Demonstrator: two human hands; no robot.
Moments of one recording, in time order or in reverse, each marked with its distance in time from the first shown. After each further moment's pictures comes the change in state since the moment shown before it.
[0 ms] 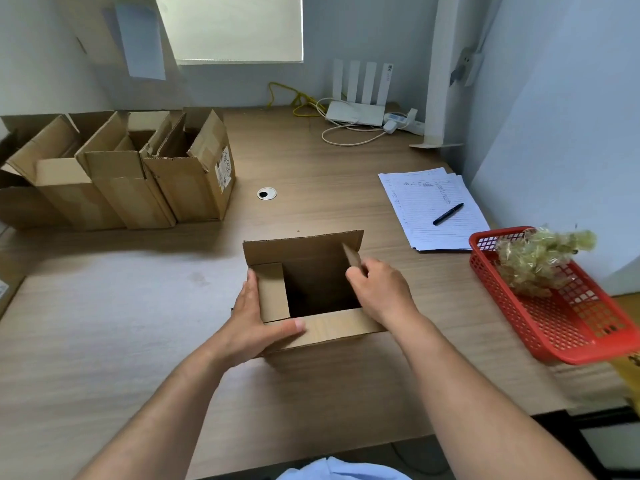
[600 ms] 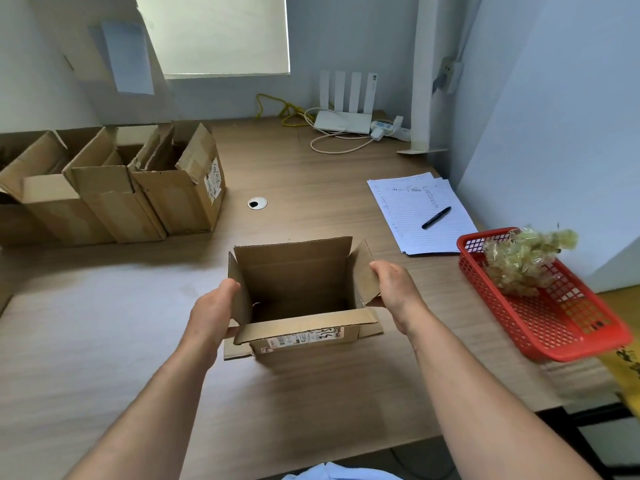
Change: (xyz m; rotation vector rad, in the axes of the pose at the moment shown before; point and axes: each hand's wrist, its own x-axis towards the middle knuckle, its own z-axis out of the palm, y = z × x) left_hand 0.008 0.023 -0.015 -0.401 0.412 -0.249; right_hand 0.011 0.025 -0.015 0.689 0.002 0.176
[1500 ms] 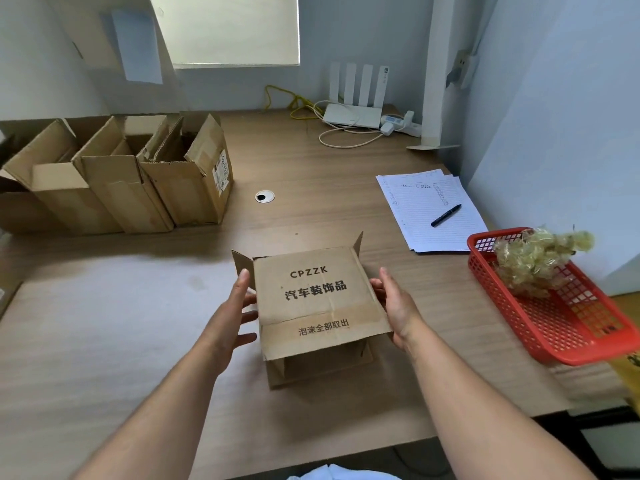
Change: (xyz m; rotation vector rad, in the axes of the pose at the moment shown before) left_hand -0.002 -0.017 -0.002 -0.060 -0.258 -0.119; right_hand 0.004 0.044 0.011 0.248 -0.090 0.198
